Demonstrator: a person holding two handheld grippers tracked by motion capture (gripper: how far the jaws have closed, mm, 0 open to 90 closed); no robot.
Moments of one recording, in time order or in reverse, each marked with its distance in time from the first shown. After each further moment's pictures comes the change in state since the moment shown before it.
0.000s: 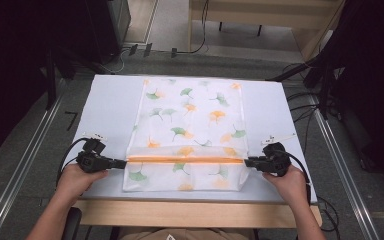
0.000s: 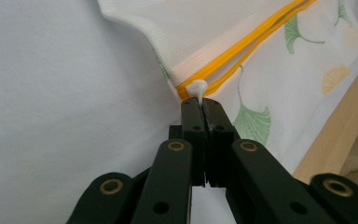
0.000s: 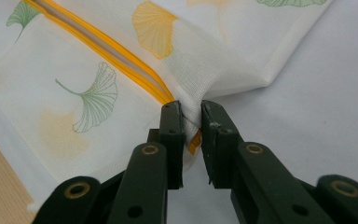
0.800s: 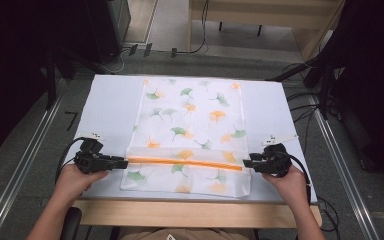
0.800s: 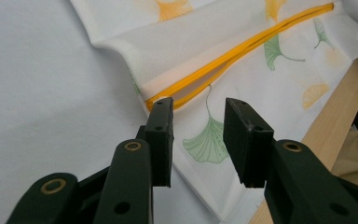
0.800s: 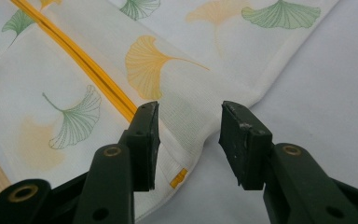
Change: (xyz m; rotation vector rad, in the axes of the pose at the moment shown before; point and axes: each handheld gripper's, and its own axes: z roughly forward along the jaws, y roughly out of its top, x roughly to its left) left arm -0.009 -0.001 -0.012 -0.077 0.002 0.036; right arm 0.003 -0.001 -0.004 -0.056 -0.027 -0.045
